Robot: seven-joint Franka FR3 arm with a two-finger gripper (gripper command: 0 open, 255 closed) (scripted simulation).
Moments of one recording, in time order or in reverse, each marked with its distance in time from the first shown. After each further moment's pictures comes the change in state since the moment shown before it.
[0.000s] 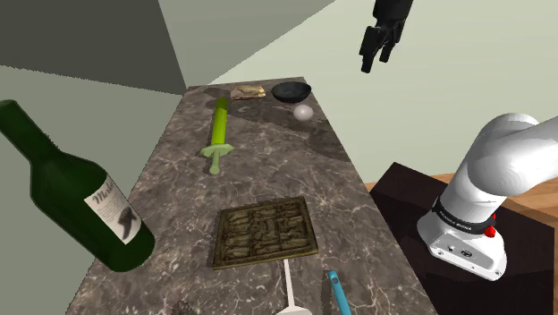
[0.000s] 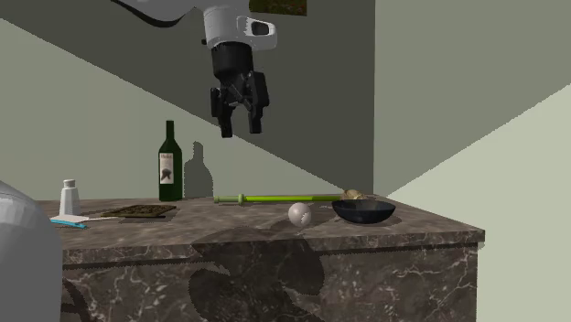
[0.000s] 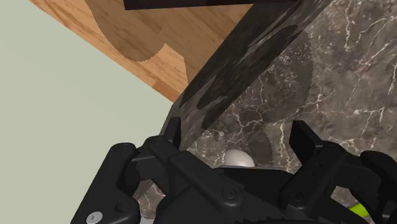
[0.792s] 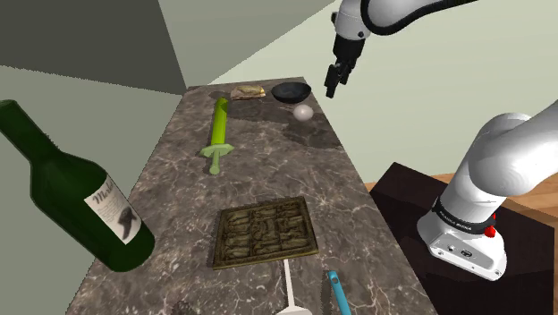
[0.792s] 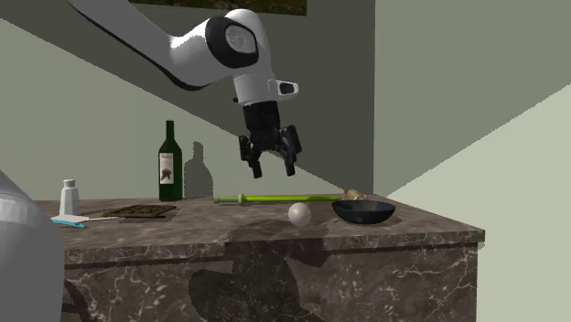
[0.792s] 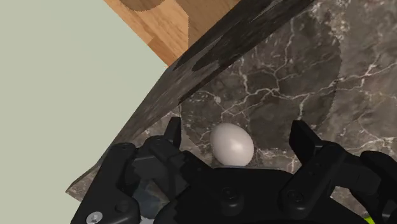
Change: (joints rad) arm 0.031 0.211 0.010 -0.118 -0.063 0.426 -0.107
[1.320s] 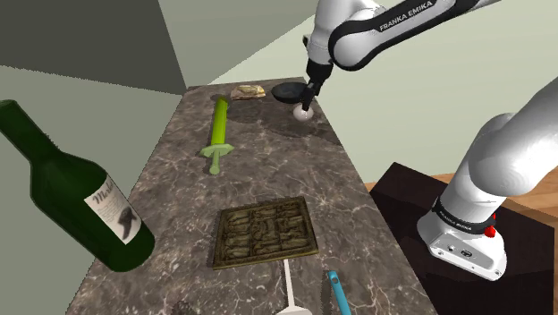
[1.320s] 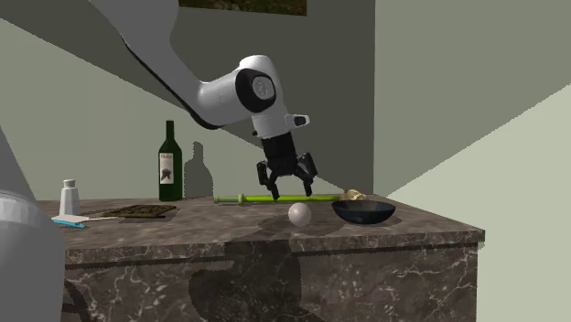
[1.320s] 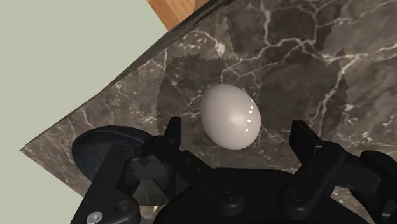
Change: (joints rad) arm 0.006 0.254 0.022 0.027 -0.075 0.308 -0.051
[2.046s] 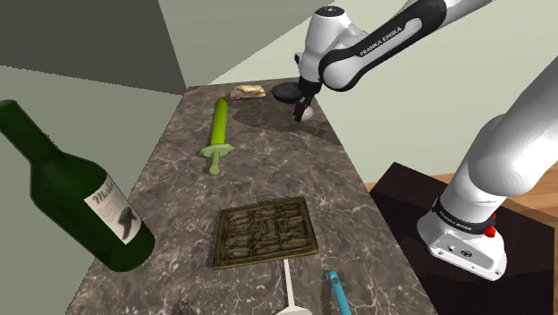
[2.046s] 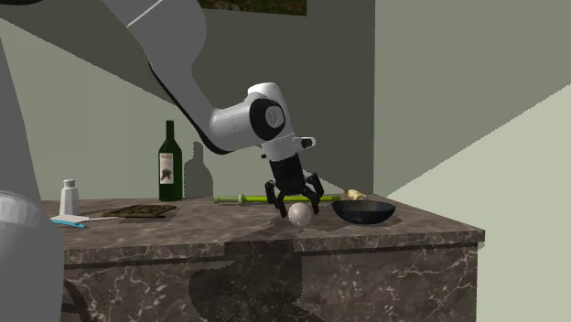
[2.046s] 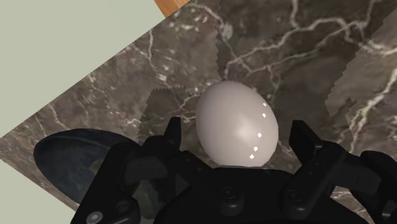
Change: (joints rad) arm -0.015 0.149 0.005 -0.001 -0.053 0.171 0.012
